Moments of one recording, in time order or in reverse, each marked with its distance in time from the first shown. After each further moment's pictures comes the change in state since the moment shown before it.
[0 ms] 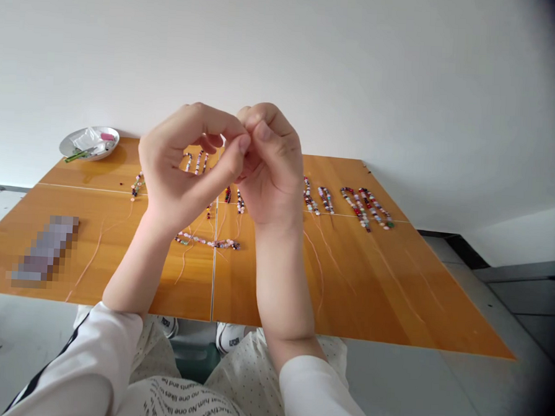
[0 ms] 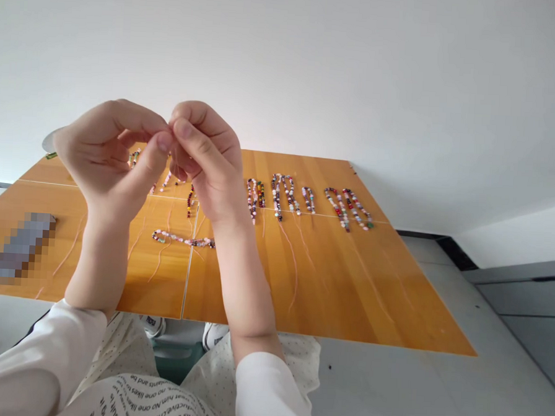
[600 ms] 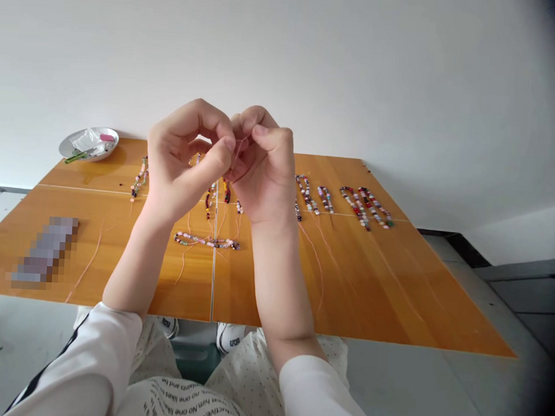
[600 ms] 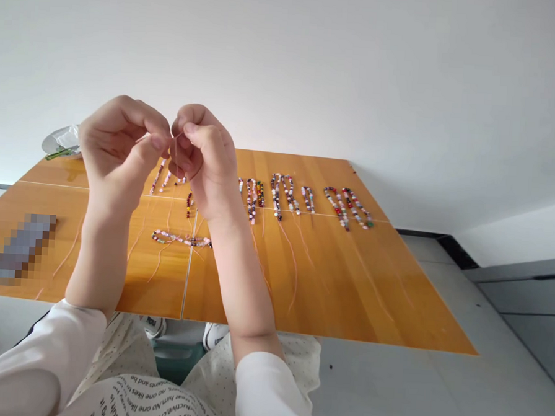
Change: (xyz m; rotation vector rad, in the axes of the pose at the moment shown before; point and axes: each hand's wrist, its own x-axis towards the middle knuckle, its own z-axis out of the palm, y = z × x) left_hand 0.002 -0.013 -0.001 -0.260 -0.050 -0.134; right_hand 0.009 0.013 -0.004 0.145 -0.028 -0.003
